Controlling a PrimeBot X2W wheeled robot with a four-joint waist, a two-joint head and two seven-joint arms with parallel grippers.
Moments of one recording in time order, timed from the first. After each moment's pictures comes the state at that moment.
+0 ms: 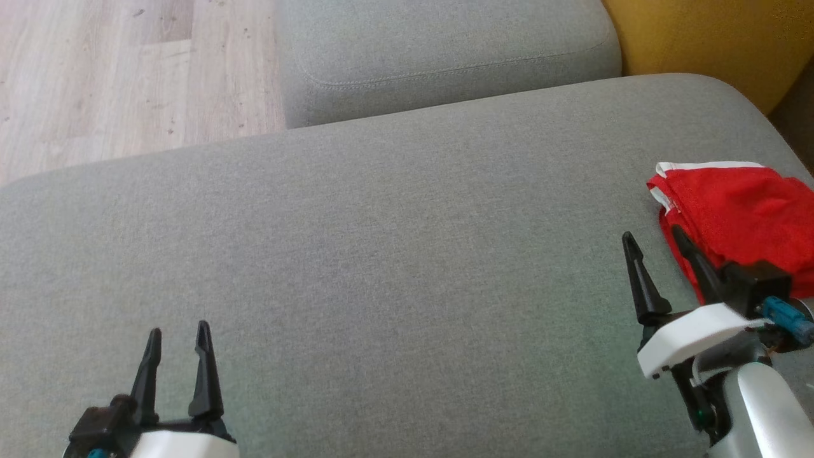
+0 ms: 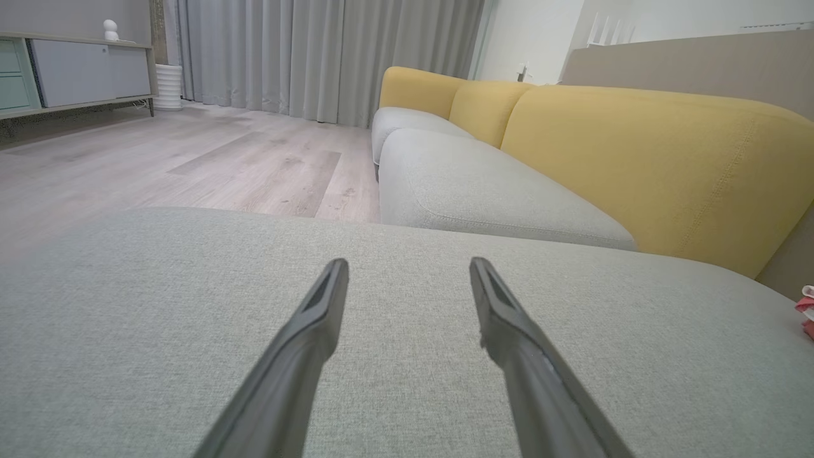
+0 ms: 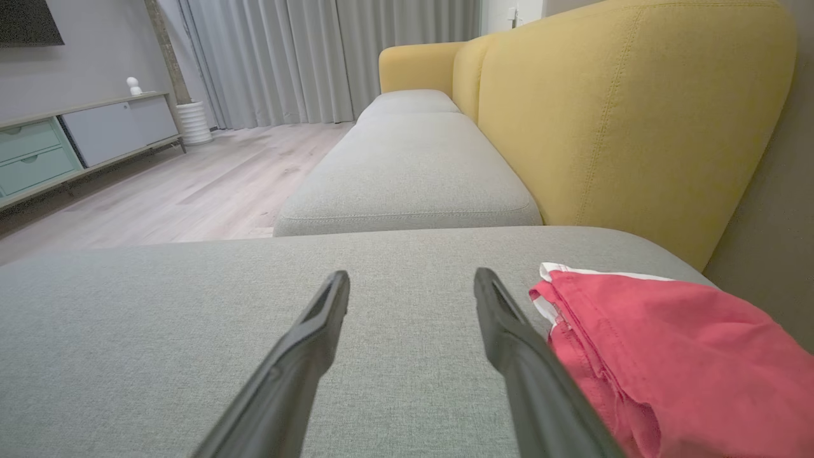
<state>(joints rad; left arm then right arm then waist) 0.07 0.14 -0.08 0.24 -0.37 -0.06 -0.25 -0.11 -0.18 0.09 0.21 0.22 0.12 0.00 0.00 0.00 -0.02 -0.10</state>
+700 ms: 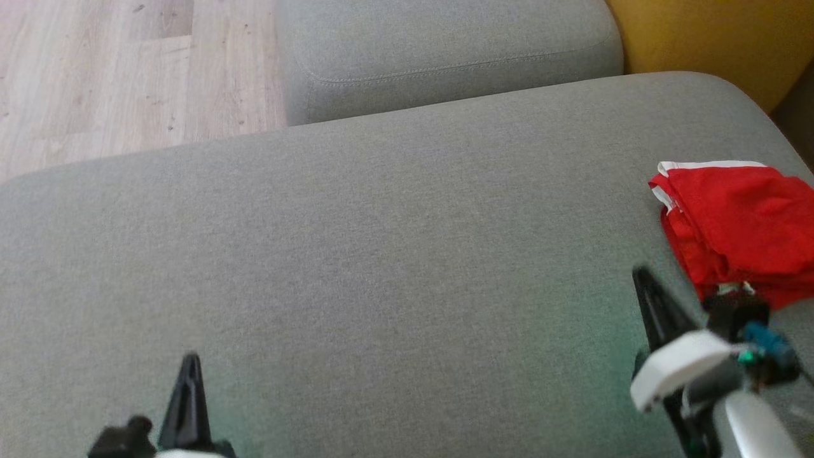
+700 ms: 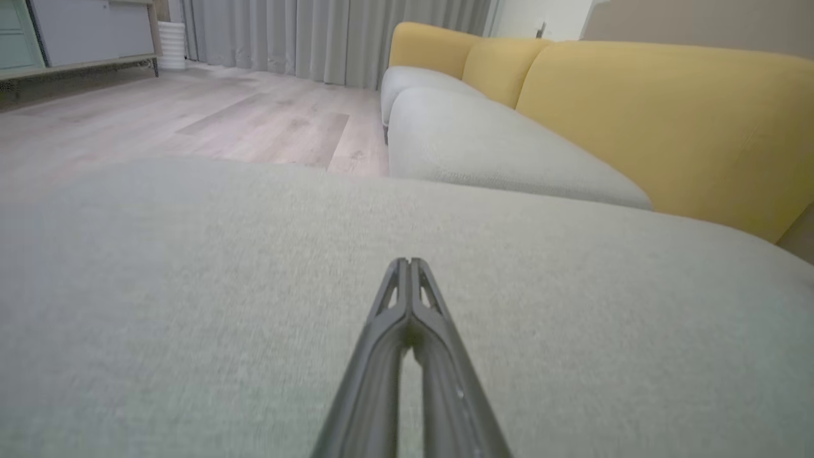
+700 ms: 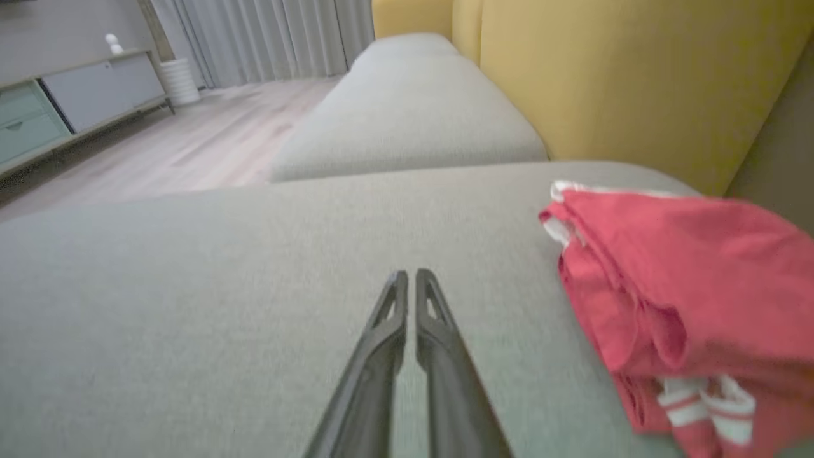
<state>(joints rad) 0.08 0.13 -0.09 0.30 -0.36 -0.05 -0.25 -0.08 -0.17 0.10 0.26 0.22 0.12 0.01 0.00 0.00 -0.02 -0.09</state>
